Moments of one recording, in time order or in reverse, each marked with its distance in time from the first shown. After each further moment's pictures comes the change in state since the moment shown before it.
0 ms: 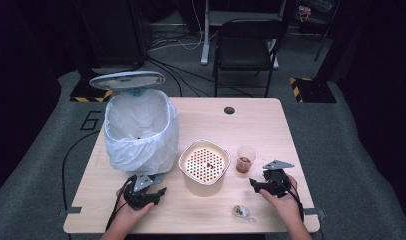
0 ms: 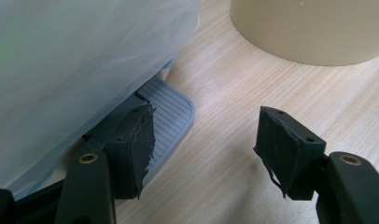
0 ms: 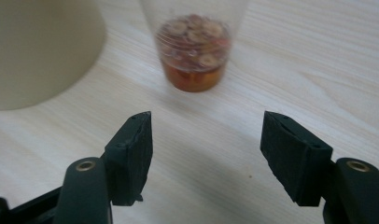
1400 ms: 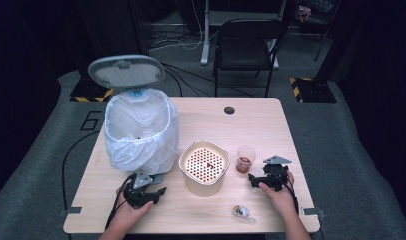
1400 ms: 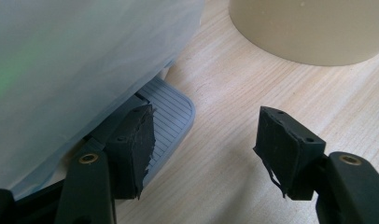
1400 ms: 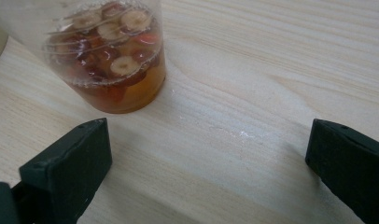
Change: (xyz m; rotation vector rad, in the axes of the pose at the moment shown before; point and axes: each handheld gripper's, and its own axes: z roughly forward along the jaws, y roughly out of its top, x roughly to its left) left arm -0.001 0.001 0.002 -0.002 -0.029 -0.119; right arm -0.034 -0.007 0.052 -0.032 -0.077 0.034
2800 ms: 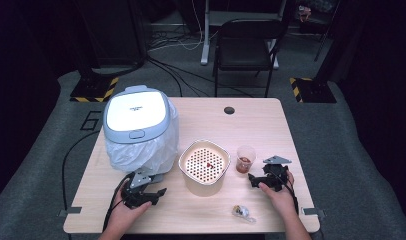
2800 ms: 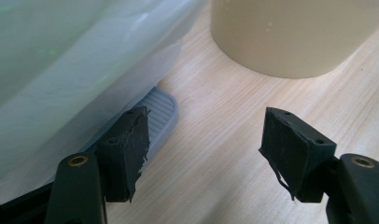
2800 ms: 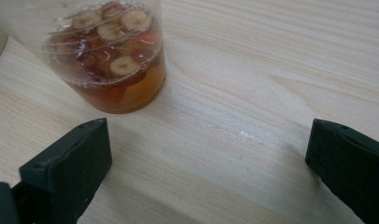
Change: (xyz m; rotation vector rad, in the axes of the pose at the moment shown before) left arm 0.000 0.013 -0.017 0.016 -0.038 0.045; right arm 0.000 0.000 0.000 0.000 0.000 0.000
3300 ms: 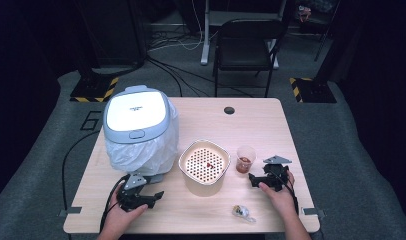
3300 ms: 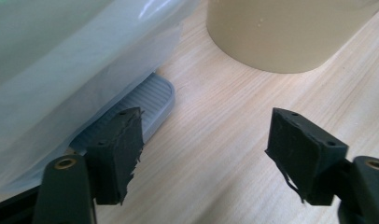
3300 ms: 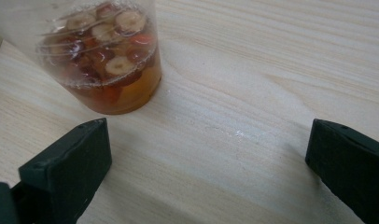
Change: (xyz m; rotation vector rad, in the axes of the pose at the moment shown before) left arm -0.003 -0.005 -0.009 -0.006 -0.038 -0.053; right arm 0.001 0.000 0.000 0.001 -0.008 0.030
